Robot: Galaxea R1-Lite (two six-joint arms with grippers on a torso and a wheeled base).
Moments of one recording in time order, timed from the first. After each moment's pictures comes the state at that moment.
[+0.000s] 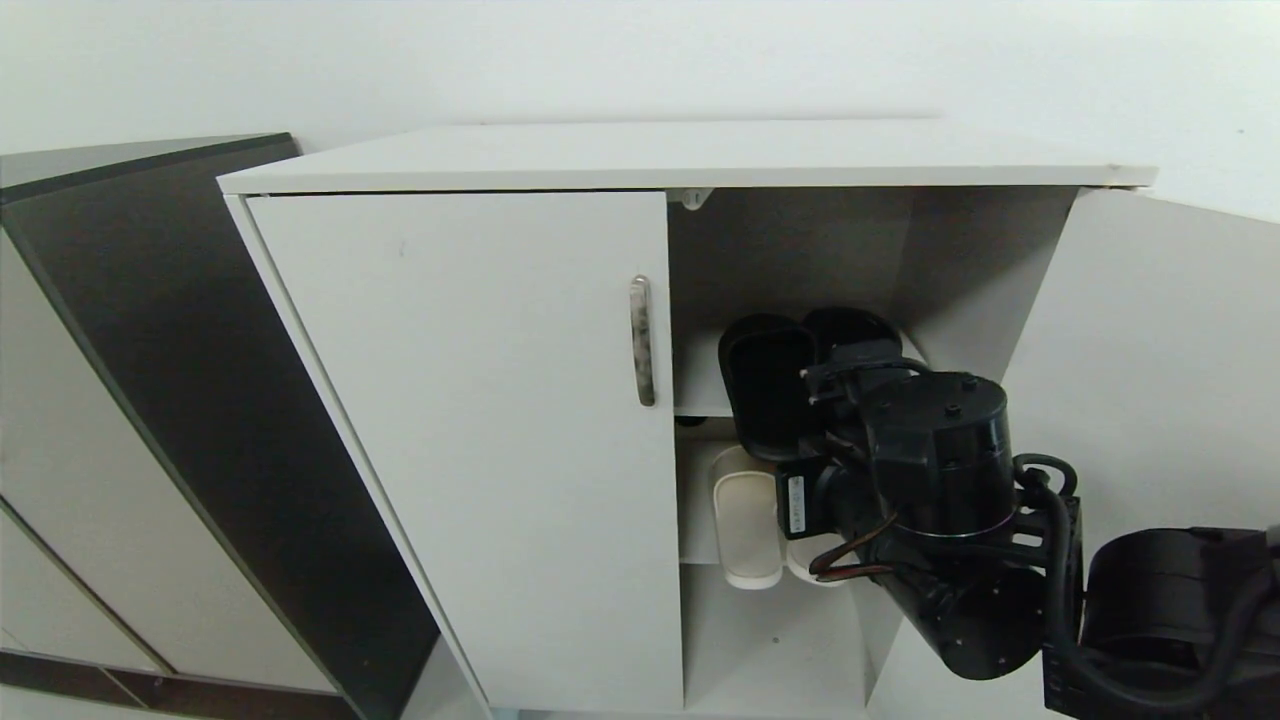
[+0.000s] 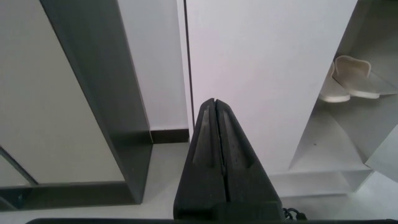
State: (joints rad) left arm 0.00 0.00 0.00 0.00 -0.04 0.04; right arm 0.91 1.77 -0.89 -0.60 -0.71 0.16
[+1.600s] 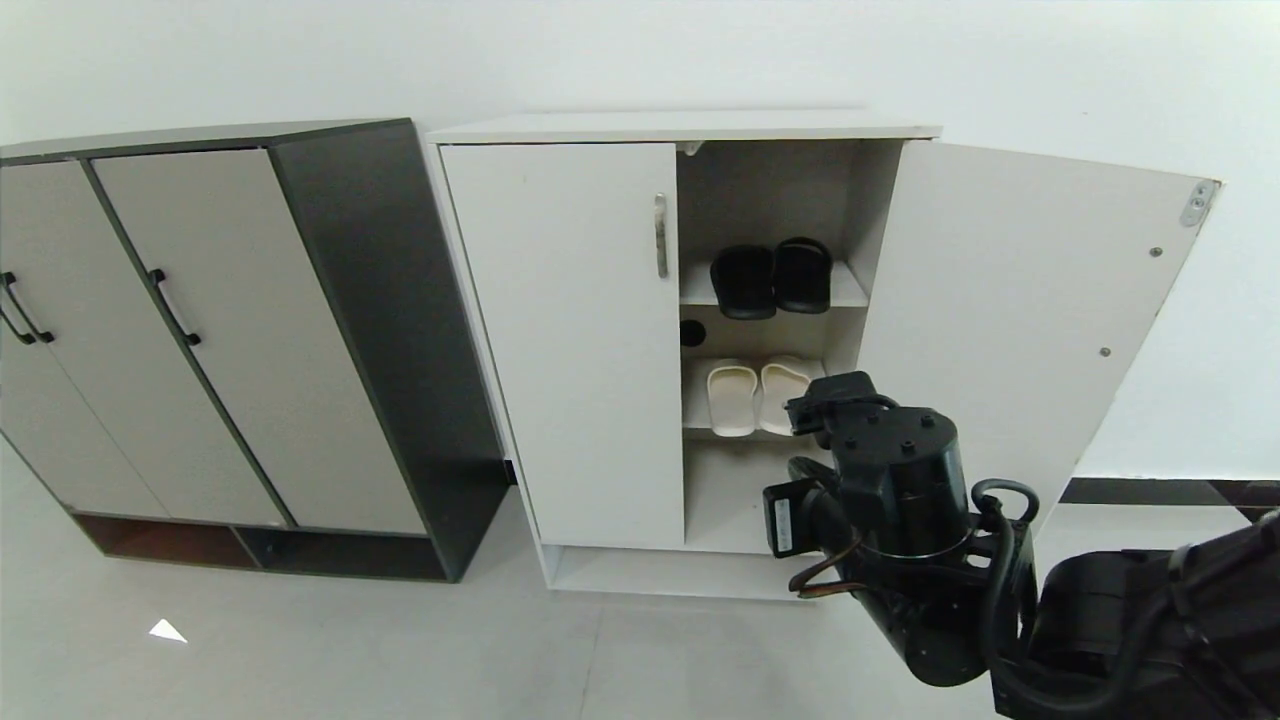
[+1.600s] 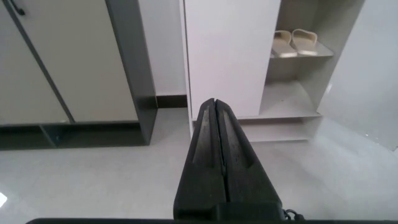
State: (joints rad) left arm 0.00 0.00 0.00 0.00 -0.04 0.03; right arm 0.87 1.86 -0.85 -0.70 -0.68 0.16
